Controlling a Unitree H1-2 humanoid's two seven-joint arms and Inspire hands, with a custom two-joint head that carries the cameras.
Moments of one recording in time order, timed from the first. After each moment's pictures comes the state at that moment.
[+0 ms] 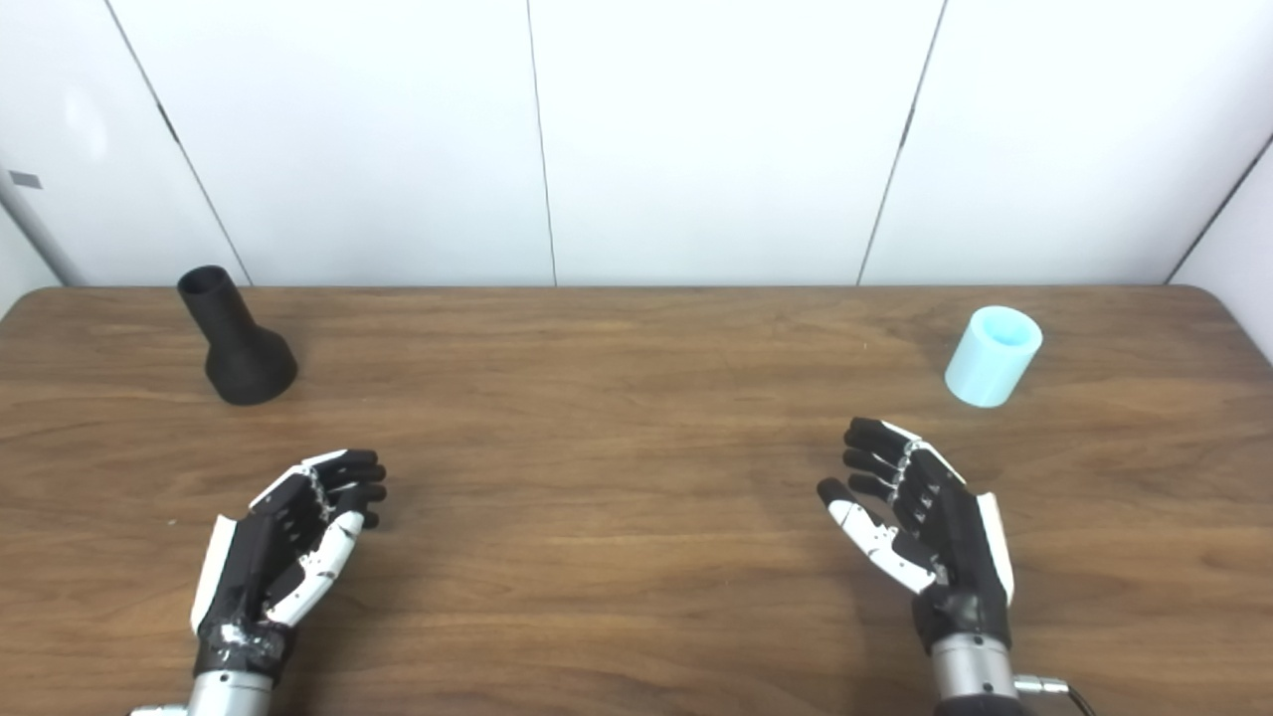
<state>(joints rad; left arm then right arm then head) 0.15 0.09 0.03 -0.23 0.07 -0.12 0.02 0.11 -0.05 -0.10 -0.29 -0.02 0.12 -0.06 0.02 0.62</state>
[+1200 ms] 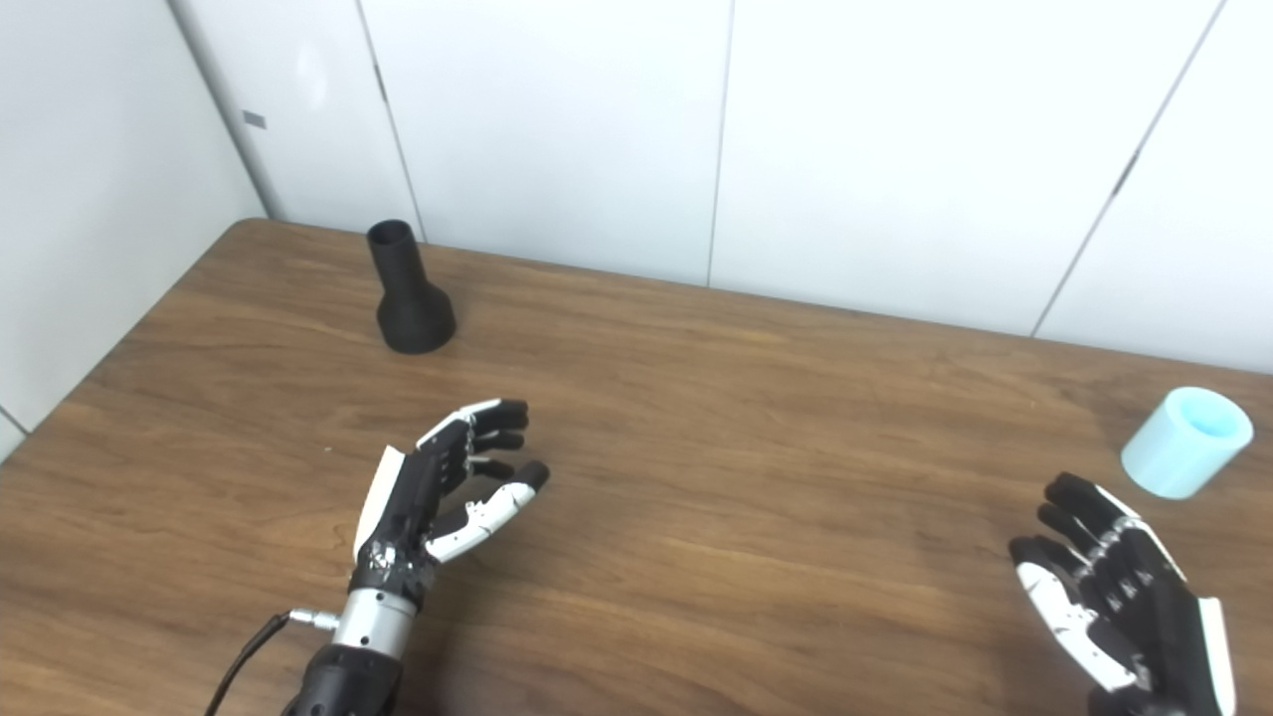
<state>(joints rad) 0.14 0.02 0.01 -0.31 0.21 0.02 0.12 0.10 -0.10 -0.15 -0.35 0.07 0.19 -0.03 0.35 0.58</state>
